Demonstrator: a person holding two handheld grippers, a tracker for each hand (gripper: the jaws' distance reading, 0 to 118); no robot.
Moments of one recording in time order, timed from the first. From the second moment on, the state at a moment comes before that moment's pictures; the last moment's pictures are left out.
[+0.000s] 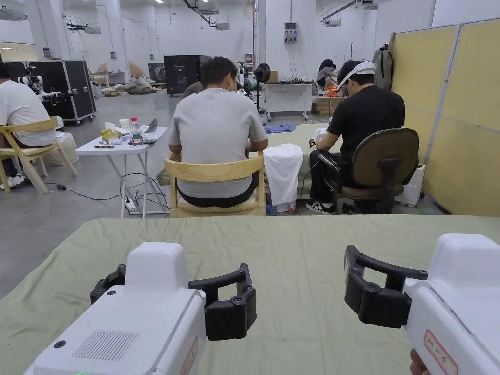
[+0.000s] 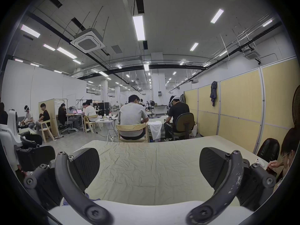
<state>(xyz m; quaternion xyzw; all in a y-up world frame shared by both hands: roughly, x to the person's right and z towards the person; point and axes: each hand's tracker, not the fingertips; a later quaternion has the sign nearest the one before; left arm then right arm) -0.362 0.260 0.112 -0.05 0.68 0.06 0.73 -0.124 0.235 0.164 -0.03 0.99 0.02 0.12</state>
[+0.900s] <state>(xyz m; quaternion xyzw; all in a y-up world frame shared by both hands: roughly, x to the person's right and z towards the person) -0.361 0.270 0.116 -0.04 0.68 0.05 0.73 -0.121 0.233 0.169 -0.03 0.99 0.03 0.10</state>
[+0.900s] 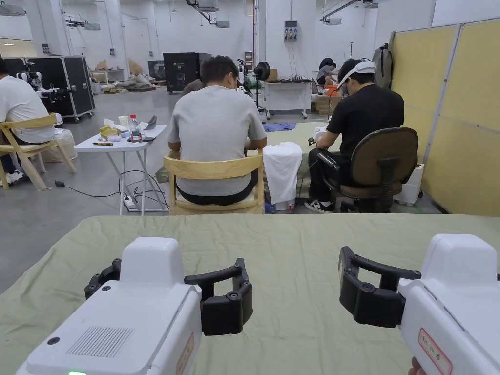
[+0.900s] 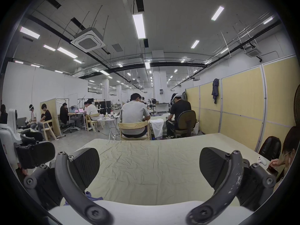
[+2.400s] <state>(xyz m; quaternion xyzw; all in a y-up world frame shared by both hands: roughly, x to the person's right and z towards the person) -0.063 0.143 0.357 -0.10 0.87 0.12 0.47 0.129 0.202 0.185 -0.04 0.96 0.07 -0.26</state>
